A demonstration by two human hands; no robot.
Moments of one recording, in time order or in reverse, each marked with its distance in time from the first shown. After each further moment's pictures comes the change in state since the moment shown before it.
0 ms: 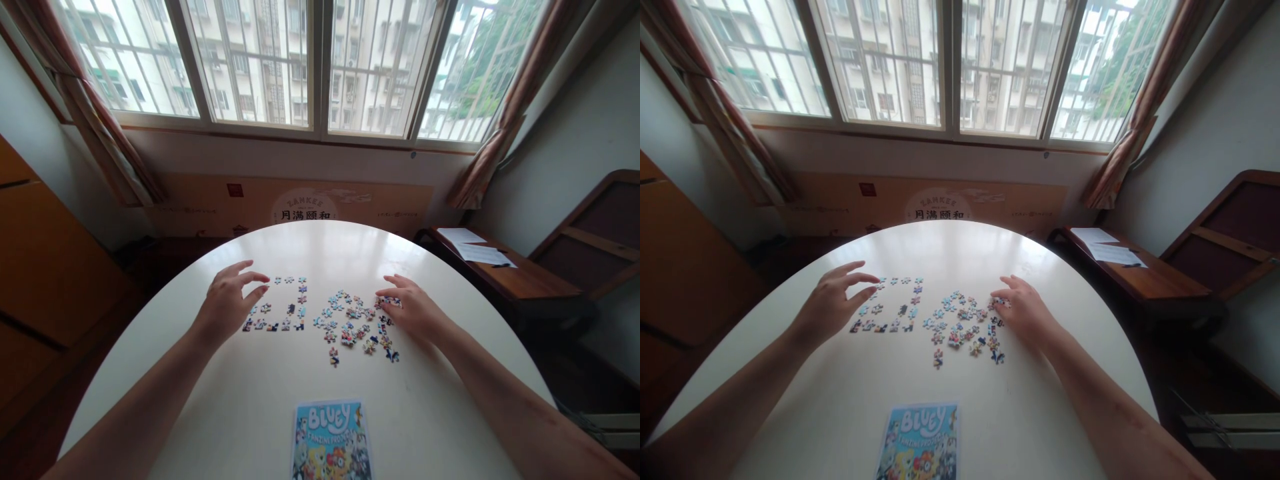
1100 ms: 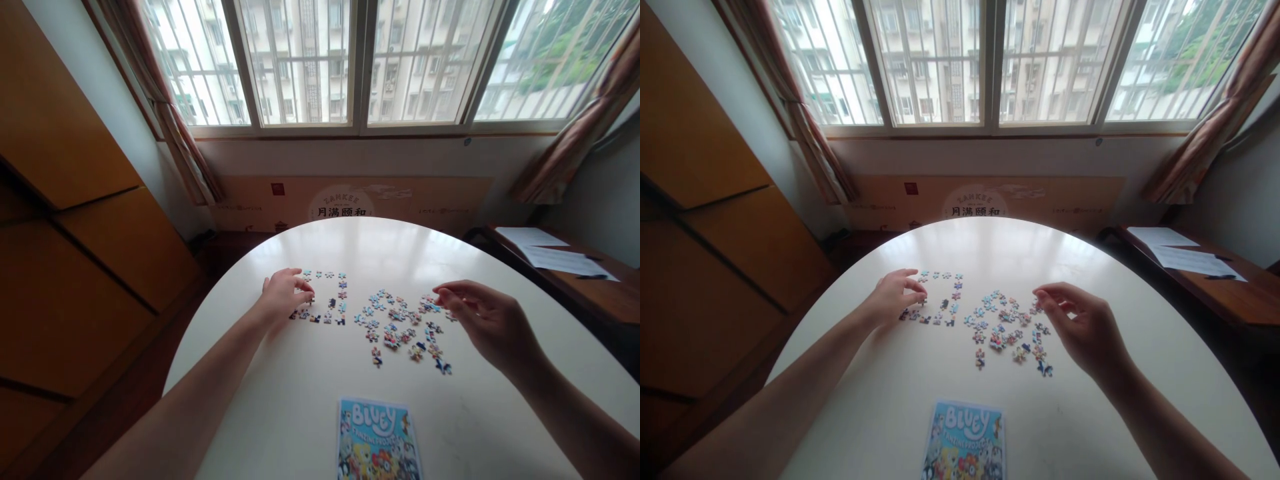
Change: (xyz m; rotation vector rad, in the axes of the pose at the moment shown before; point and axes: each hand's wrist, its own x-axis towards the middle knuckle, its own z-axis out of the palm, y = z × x) left_hand -0.004 0.009 0.004 -0.008 -0.342 -0.218; right_hand -0.024 -0.052 -0.026 0.575 0.336 0.070
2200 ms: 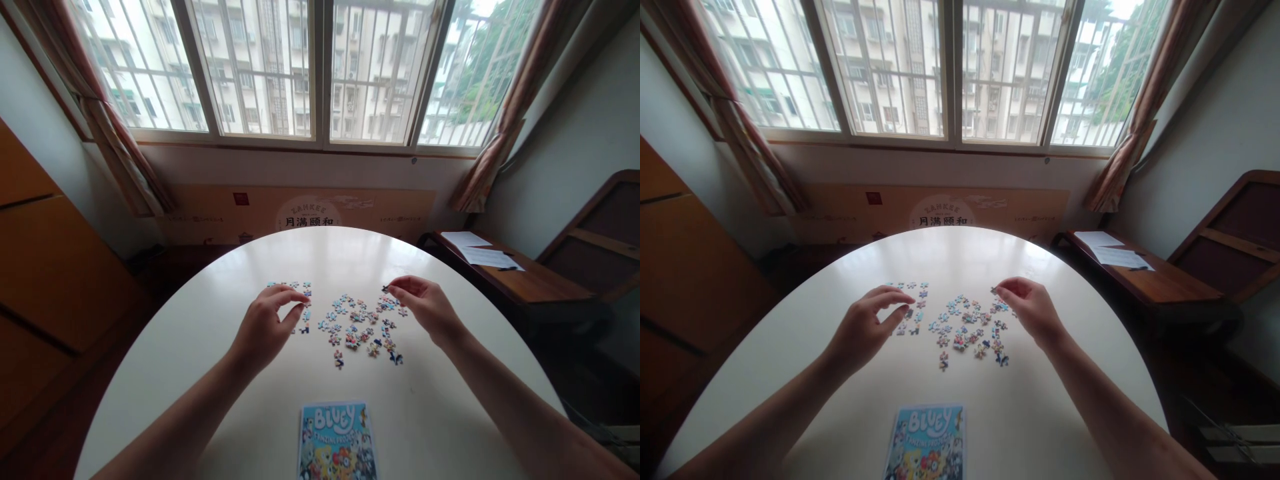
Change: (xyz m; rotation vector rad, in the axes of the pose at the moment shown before) left_hand -0.037 0.062 0.005 -0.334 0.265 0.375; right_hand 0.019 0.014 0.002 0.279 -0.051 0.262
